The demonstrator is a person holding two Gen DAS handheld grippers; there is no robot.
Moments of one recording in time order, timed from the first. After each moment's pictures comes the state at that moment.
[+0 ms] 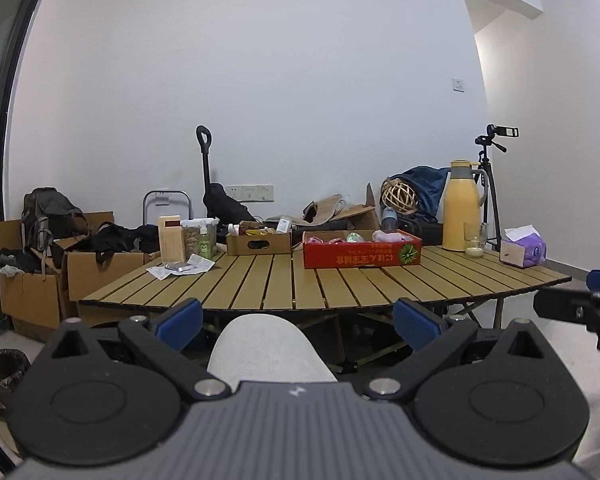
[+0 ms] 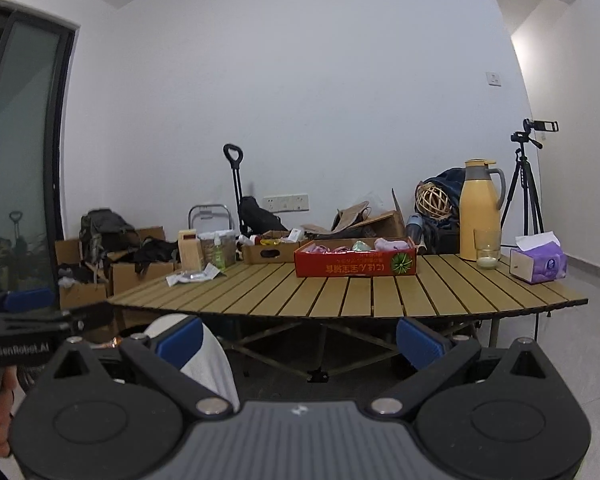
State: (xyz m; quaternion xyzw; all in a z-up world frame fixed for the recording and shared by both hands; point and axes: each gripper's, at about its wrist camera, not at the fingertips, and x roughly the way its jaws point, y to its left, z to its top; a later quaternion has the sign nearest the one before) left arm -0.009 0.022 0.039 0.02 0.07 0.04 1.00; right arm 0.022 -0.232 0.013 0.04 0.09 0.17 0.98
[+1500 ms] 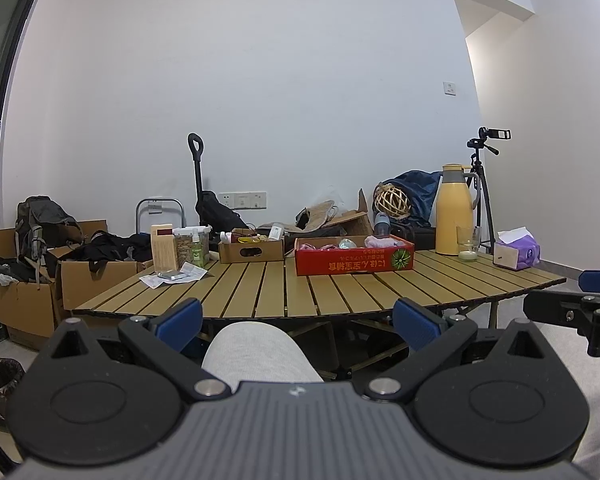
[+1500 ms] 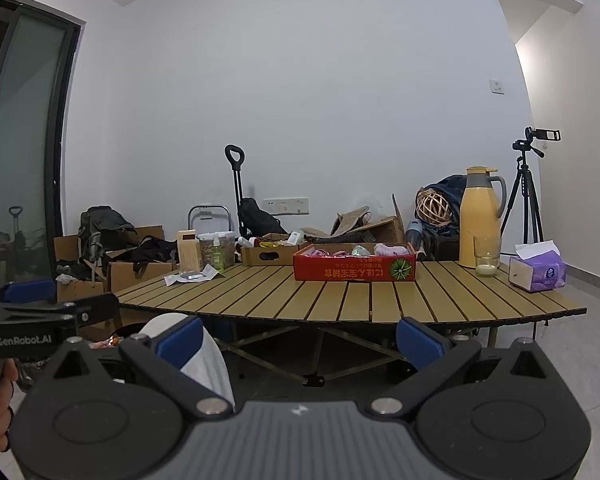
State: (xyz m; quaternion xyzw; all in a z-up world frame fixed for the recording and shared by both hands) left arm -0.006 0.022 0.037 0.02 0.06 0.03 1.00; right arm 0.031 -0.235 0.015 0.03 0.08 0.17 0.98
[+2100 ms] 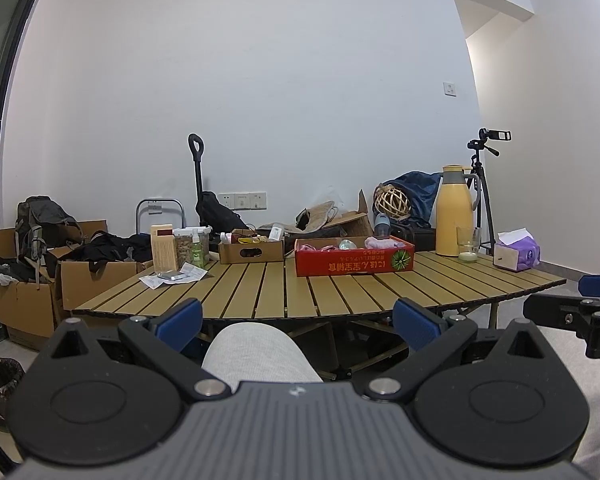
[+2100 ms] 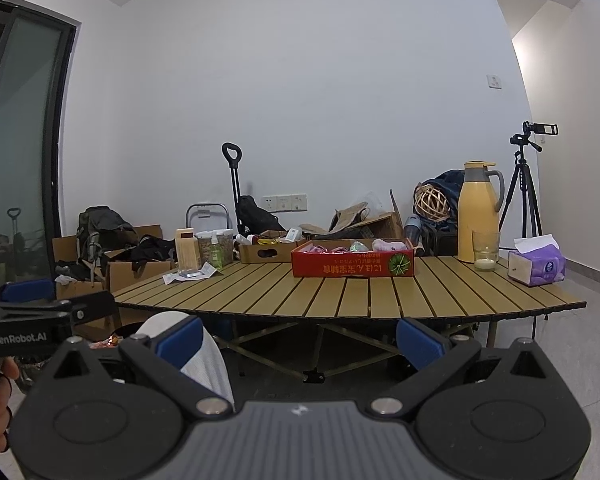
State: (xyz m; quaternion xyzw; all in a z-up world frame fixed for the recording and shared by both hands) left arm -0.005 0.024 0.037 0.02 0.06 0.03 1.00; right arm 0.033 -0.236 0.013 0.04 0.08 0.17 0.98
